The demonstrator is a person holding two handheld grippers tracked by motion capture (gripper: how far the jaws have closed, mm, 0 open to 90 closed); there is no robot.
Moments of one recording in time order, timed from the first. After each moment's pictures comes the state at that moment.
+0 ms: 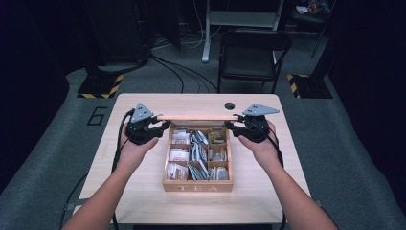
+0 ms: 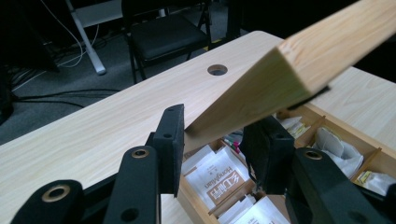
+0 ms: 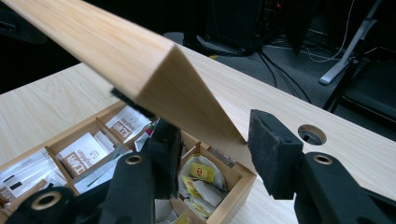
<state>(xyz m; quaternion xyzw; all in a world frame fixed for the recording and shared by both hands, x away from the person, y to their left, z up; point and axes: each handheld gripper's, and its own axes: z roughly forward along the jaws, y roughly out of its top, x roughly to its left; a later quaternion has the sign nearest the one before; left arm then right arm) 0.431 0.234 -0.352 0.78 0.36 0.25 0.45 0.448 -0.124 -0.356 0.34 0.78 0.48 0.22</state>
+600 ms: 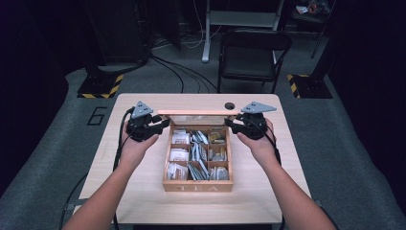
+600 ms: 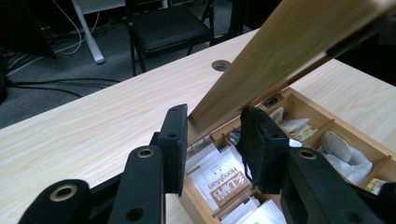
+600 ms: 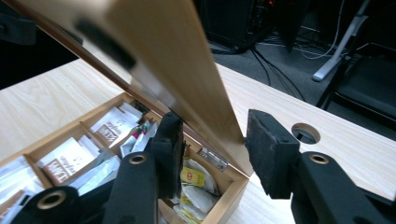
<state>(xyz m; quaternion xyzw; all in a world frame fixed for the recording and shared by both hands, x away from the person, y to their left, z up) 0.445 0.235 -0.358 0.77 0.38 0.24 0.46 0.460 -0.121 -0.362 0.36 0.77 0.47 0.23</state>
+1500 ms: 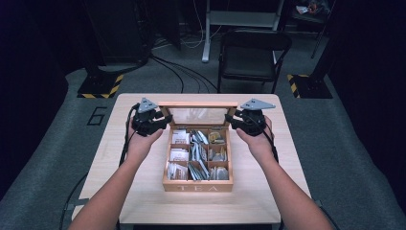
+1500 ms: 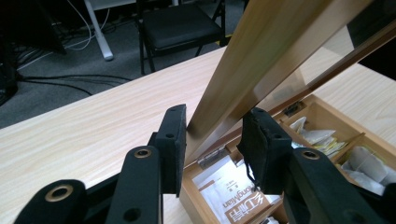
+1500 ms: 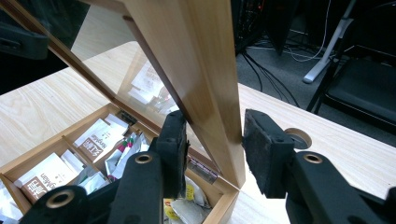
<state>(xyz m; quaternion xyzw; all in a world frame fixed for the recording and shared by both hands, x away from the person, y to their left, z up) 0.470 0.228 -0.369 0.76 0.40 0.25 0.45 0.473 -0.119 -0.363 0.37 0.76 0.48 0.24</state>
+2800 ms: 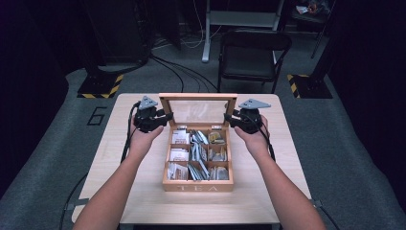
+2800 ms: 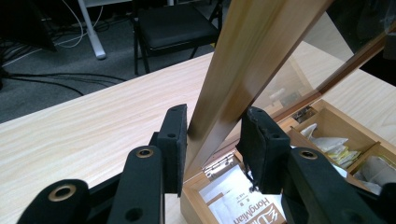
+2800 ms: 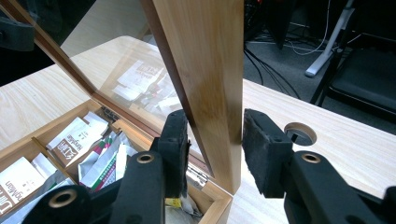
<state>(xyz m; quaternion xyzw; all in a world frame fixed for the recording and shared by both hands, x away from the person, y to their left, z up) 0.492 0.232 -0.381 0.76 0.40 0.23 0.46 0.499 -0.119 -0.389 0.39 0.75 0.48 0.23</state>
